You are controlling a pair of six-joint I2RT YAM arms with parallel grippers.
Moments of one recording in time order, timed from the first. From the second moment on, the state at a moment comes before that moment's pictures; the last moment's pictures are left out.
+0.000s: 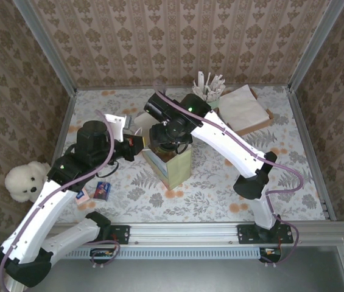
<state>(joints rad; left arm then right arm) -0.61 0.87 1.11 -0.69 0.25 -0.41 0.92 2.06 2.48 -1.60 0.14 0.77</state>
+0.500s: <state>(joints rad) -0.58 0.83 1.11 -0.67 0.36 -0.34 0.94 2.14 2.47 -1.67 0.12 0.69</state>
